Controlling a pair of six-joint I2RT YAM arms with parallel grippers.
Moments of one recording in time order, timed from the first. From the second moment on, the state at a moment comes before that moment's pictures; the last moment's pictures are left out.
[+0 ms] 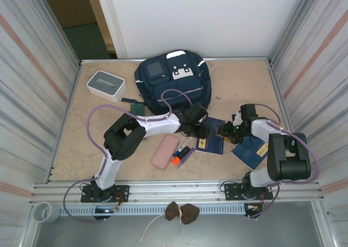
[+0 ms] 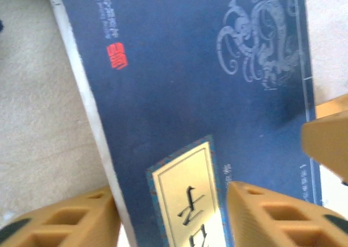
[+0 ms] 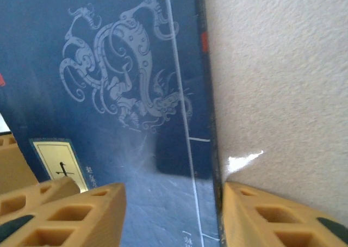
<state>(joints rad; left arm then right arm) -0.95 2.10 1.46 -0.39 0.16 -0.63 0.02 1.45 0.63 -0.46 -0.52 0.46</state>
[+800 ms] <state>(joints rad) -0.88 2.07 1.36 -0.15 0.36 -0.66 -0.02 1.28 0.51 -0.34 -0.52 0.46</state>
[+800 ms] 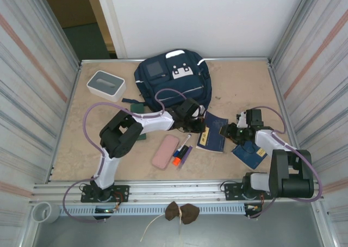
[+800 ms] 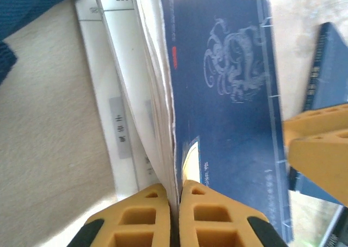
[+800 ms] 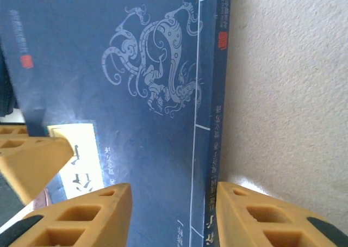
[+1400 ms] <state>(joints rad) -0.82 1.90 1.18 0.17 0.59 -0.77 -0.06 1.21 0.42 -0.09 -0.81 0.53</state>
